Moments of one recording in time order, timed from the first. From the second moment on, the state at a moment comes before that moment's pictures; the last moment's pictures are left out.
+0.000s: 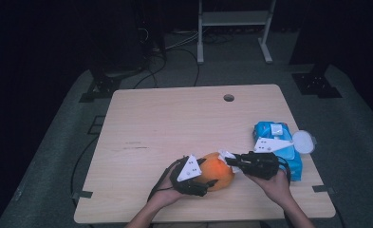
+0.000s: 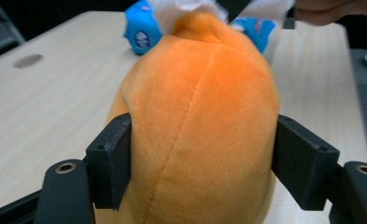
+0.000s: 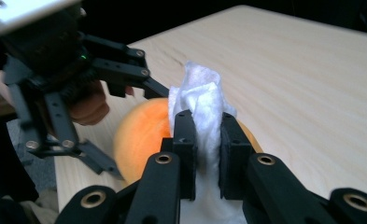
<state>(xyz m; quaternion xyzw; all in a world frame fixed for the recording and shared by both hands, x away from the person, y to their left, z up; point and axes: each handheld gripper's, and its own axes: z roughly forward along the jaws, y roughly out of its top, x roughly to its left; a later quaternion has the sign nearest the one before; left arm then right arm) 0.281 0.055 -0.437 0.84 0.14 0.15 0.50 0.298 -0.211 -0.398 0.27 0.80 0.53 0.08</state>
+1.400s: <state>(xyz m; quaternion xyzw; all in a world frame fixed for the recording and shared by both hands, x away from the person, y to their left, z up) 0.289 0.044 -0.447 0.84 0.14 0.01 0.52 0.285 -0.212 -0.417 0.20 0.85 0.48 0.01</state>
